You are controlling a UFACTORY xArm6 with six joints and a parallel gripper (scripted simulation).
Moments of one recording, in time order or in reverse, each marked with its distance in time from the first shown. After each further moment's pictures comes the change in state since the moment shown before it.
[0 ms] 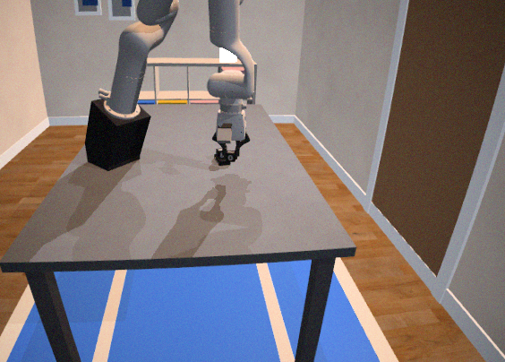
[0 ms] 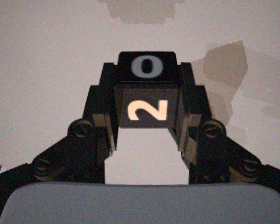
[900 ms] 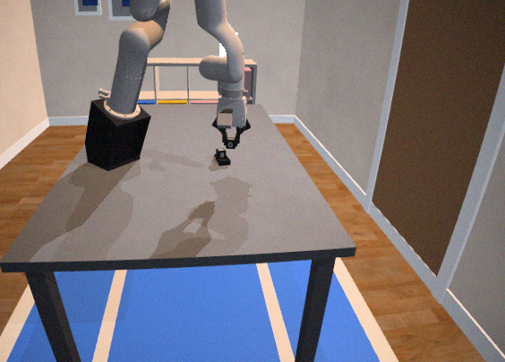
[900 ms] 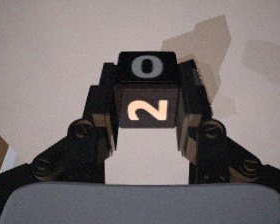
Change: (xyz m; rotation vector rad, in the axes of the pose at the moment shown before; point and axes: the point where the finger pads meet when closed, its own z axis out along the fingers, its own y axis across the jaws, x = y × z) arm 0.000 0.000 -0.049 -0.018 0.004 0.003
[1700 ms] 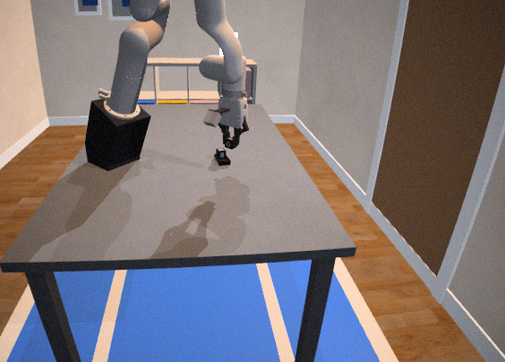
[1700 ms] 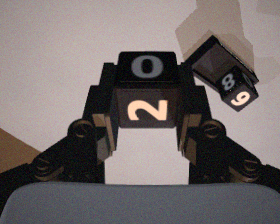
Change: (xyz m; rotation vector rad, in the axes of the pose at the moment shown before) arm 0.000 0.000 -0.001 -0.025 -0.010 0.487
